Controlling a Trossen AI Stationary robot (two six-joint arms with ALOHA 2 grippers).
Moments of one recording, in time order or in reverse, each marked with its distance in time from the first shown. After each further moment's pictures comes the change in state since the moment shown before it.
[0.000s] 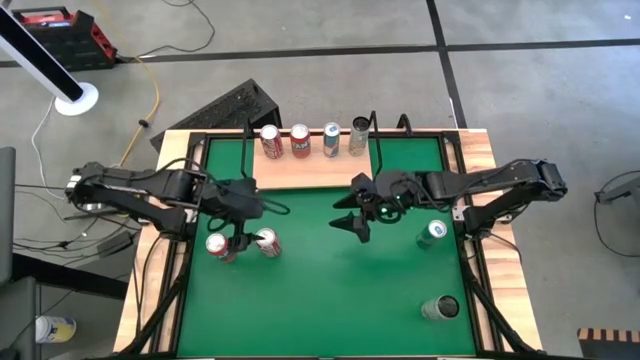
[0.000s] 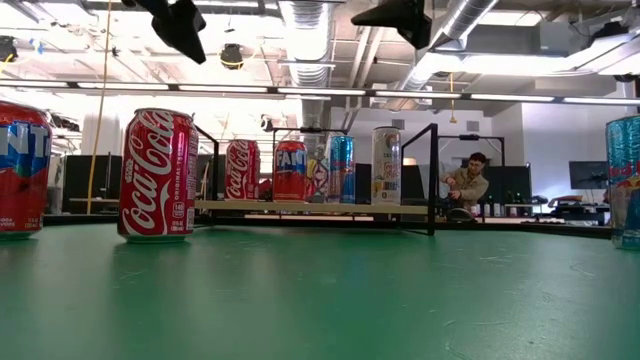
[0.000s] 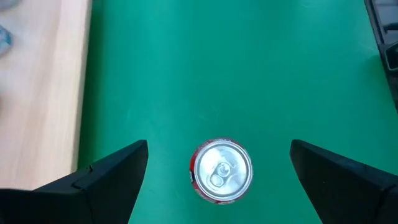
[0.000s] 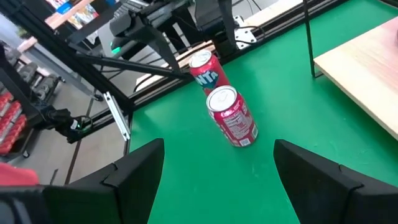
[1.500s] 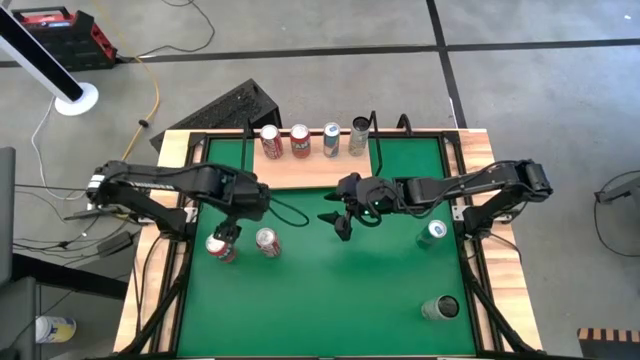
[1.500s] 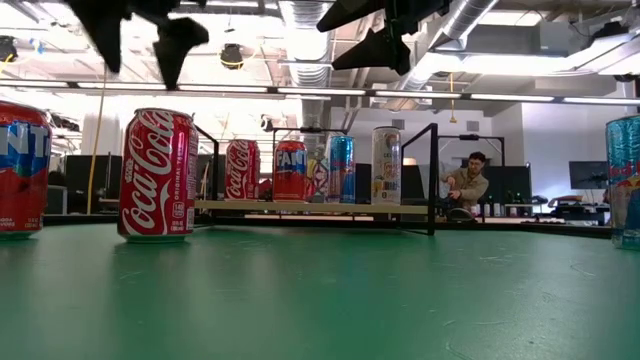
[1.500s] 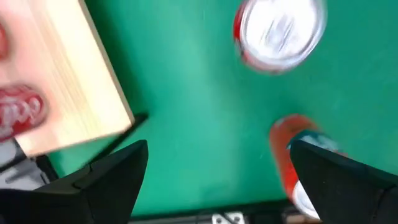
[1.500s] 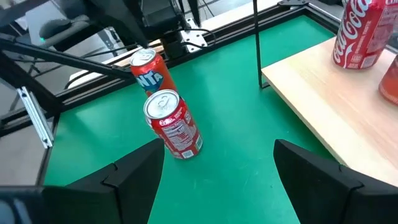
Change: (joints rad) left arm 0.047 0.256 0.257 -0.563 -0.099 0.301; right arm -0.011 0.134 -0.001 0.068 0.181 -0.133
